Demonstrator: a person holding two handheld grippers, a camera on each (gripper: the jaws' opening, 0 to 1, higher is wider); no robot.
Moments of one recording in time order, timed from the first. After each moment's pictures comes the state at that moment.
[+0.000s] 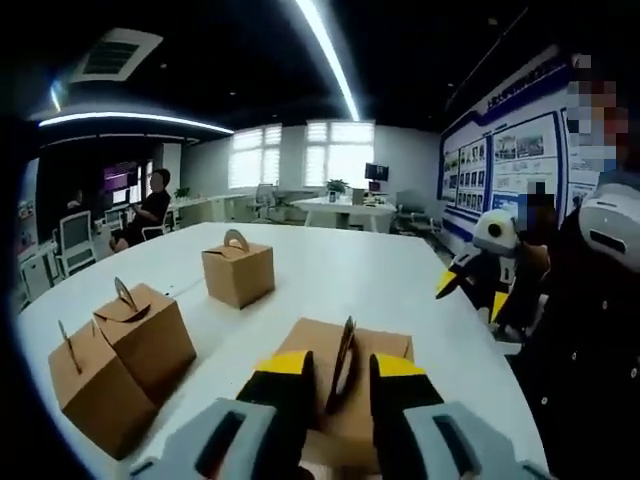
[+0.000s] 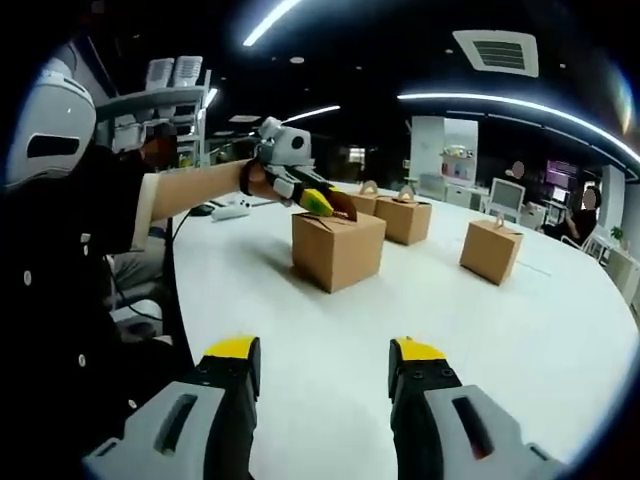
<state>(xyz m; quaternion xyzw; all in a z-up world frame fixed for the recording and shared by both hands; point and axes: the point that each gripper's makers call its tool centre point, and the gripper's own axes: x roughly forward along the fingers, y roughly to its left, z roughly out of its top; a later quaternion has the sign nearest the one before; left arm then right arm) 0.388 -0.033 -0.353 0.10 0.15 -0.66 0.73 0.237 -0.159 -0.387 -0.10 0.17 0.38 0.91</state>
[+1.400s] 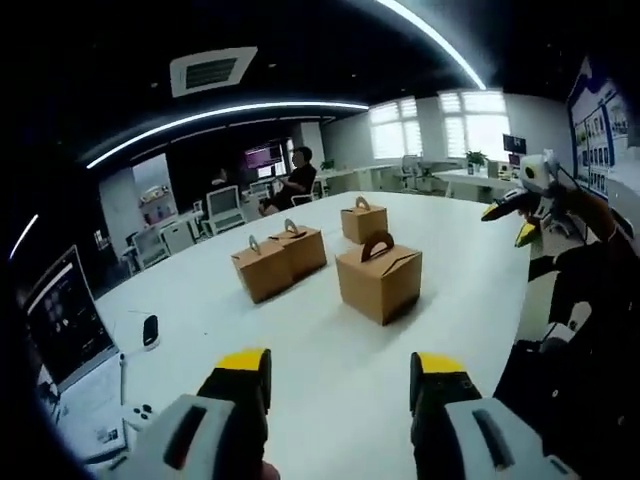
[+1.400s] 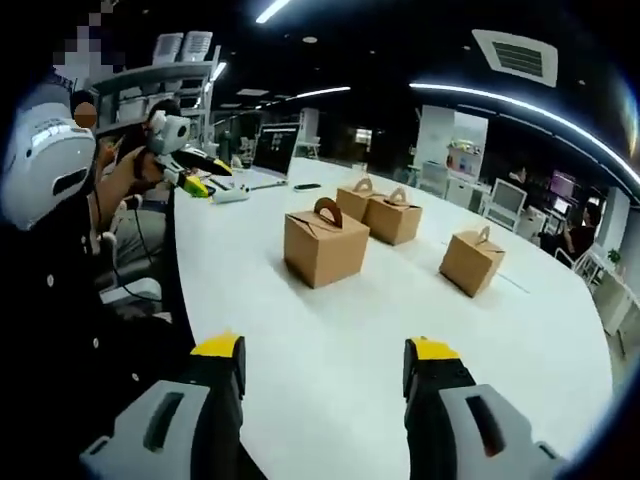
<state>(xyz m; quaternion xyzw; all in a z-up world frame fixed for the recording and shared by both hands) 0.281 0.153 -0.324 0.15 0.19 -0.34 0.91 0.233 -0.194 -0.344 -0.17 0.20 0.38 0.89</state>
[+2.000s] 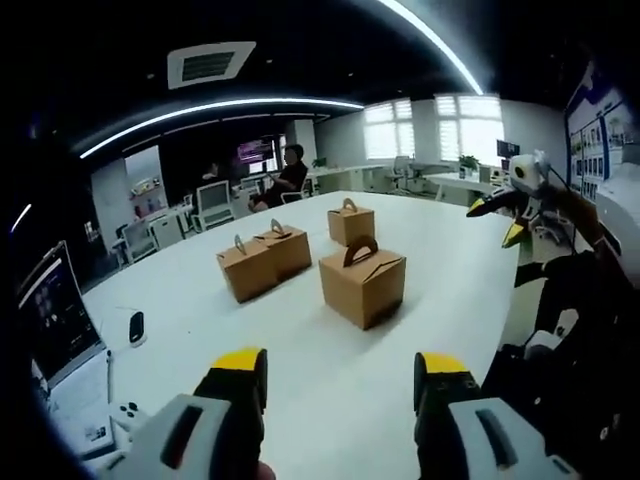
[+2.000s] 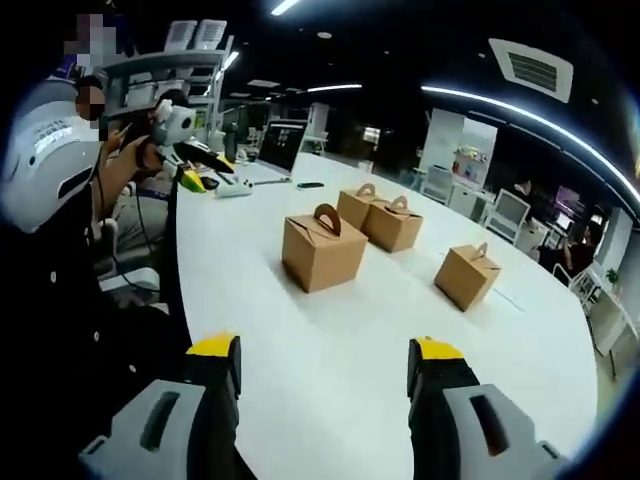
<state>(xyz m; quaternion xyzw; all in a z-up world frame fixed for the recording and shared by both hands) 0.272 0.138 -0.326 0.13 0.21 -0.37 0.90 0.239 -0.196 -0.334 -0.19 0.20 0.38 0.88</state>
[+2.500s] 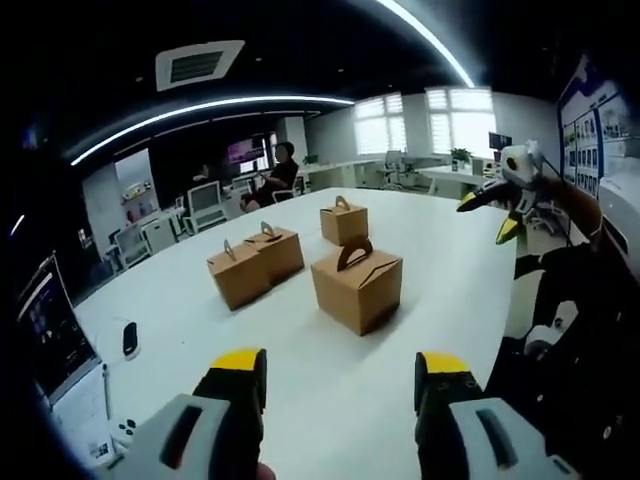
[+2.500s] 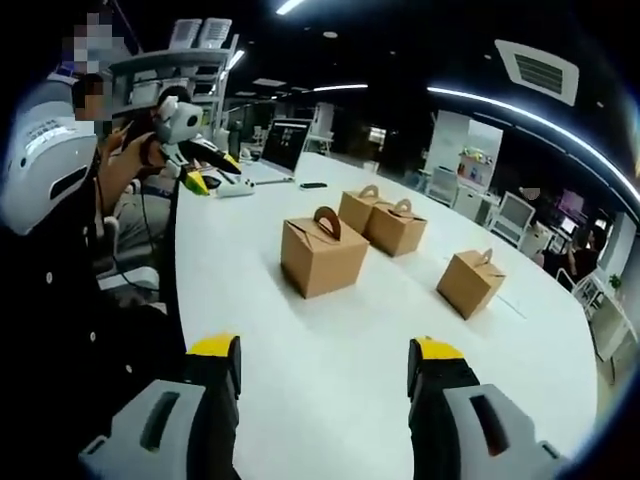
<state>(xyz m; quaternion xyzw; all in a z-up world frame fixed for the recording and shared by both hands) 0.282 0.121 -0.325 0.15 0.21 -0.38 0.89 0.254 -0.189 -0.333 -0.20 0.19 0.39 0.88</state>
